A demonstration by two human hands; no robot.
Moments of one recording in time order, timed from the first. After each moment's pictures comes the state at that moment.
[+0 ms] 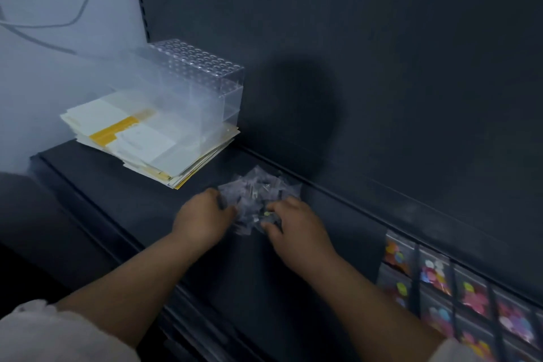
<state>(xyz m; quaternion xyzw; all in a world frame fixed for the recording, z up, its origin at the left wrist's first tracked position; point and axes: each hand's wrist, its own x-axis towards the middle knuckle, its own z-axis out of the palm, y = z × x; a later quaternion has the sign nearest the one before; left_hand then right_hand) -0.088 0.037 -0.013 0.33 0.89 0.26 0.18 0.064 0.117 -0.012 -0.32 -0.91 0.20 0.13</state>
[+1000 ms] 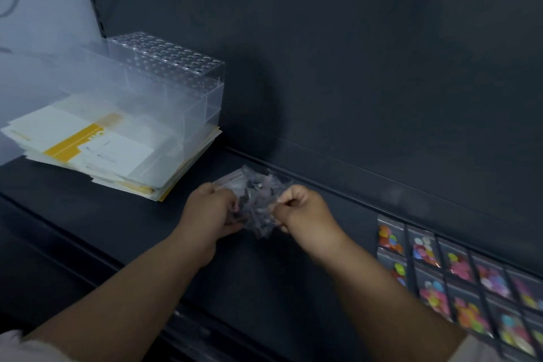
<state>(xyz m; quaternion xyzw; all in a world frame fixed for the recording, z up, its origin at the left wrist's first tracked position) -0.084 0.051 0.003 0.14 0.63 0.61 0.47 0.050 0.119 0.000 -0.47 -0.66 0.53 0.26</state>
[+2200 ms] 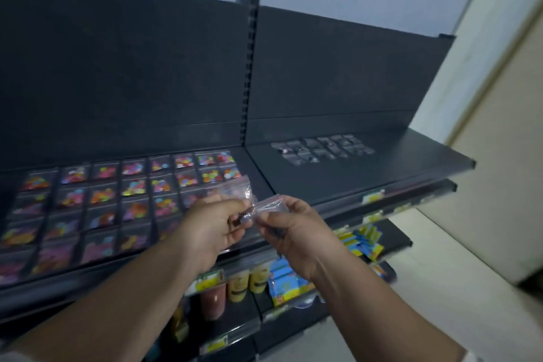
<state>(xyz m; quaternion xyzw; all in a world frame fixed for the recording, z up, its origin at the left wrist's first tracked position) 0.460 -0.096 0.043 0.41 0.45 0.37 0.70 0.587 -0.147 0.041 -0.50 -0.21 0.59 0.60</state>
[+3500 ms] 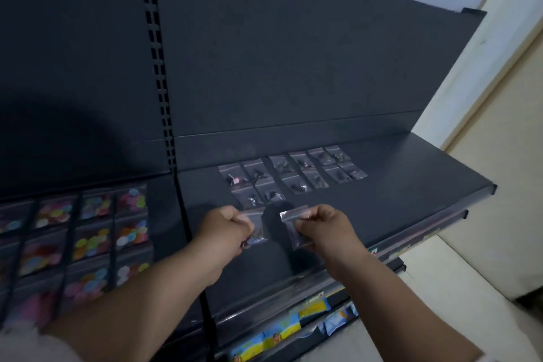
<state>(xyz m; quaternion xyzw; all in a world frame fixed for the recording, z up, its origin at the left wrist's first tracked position) 0.676 0.073 -0.007 0.52 0.56 0.27 0.59 0.840 0.021 -0.004 -0.71 -0.29 0.42 0.49</state>
